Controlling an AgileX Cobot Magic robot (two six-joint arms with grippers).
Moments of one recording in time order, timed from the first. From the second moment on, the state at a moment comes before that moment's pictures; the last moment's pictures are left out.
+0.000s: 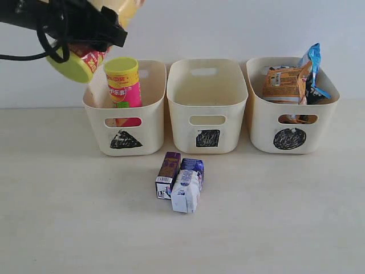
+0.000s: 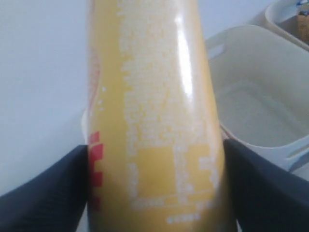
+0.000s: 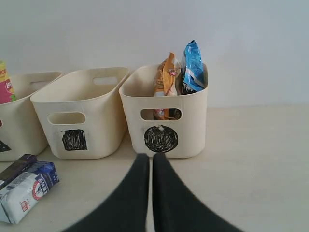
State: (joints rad) left arm -0.46 1.57 -1.34 0.49 0.38 -0.26; right arm 0.14 0.01 0.00 0.10 0.11 0.02
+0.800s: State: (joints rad) left arm -0.21 1.85 -1.34 0.50 0.10 -0.49; right arm 0.14 0.01 0.00 0.10 0.11 0.02
